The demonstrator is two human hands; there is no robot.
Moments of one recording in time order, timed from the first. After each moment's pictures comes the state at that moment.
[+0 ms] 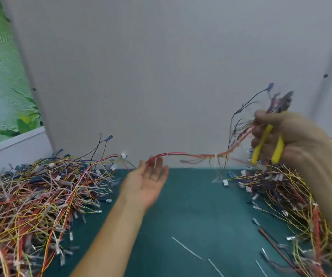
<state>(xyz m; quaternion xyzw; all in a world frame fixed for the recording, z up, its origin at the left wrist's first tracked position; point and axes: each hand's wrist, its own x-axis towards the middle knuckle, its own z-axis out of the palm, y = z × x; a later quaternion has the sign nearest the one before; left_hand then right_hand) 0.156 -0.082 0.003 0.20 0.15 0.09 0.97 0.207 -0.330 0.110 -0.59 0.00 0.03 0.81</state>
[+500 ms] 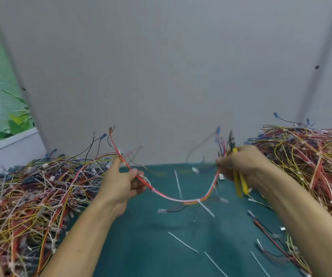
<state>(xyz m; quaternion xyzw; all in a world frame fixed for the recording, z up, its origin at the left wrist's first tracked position) 0.133 -0.058 -0.002 0.63 0.17 0.18 0.74 0.219 -0.303 0.034 -0.77 0.02 0.05 0.63</state>
